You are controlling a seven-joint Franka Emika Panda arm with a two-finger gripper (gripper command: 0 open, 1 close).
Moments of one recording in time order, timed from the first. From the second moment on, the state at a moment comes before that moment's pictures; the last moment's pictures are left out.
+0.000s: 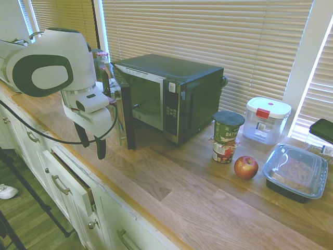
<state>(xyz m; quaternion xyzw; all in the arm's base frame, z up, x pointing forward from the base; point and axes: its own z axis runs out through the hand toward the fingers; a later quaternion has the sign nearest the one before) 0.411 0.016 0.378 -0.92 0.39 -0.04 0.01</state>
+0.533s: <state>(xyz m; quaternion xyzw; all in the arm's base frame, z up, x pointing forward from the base) 0.422 0.057 0.380 -0.93 0.36 -0.05 -0.01</state>
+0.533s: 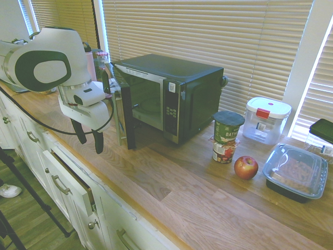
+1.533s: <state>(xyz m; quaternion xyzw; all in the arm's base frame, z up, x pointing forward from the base) 0.504 0.137 0.456 -0.92 0.37 -0.10 -0.02</state>
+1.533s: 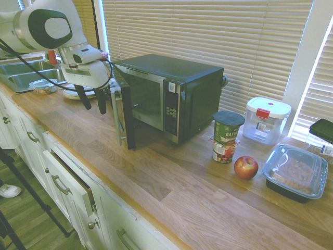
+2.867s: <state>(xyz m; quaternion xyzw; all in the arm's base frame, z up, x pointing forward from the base) 0.643 0.106 0.467 -0.88 0.46 -0.14 -0.01</state>
